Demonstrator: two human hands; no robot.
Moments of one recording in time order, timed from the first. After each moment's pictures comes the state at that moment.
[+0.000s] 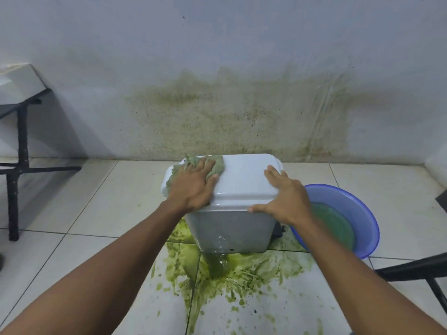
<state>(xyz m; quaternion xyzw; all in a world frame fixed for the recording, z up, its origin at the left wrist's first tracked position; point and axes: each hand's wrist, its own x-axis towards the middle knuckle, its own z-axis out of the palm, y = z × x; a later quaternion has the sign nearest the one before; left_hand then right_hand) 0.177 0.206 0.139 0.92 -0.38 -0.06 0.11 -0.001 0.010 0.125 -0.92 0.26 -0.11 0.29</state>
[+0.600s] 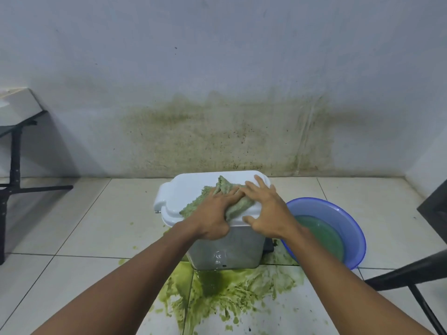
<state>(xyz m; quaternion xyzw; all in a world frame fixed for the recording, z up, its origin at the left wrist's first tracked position) 0.111 0.178 0.162 0.81 -0.54 -0.16 0.18 -0.005 0.018 0.139 -0.94 0.12 -0.10 0.30</state>
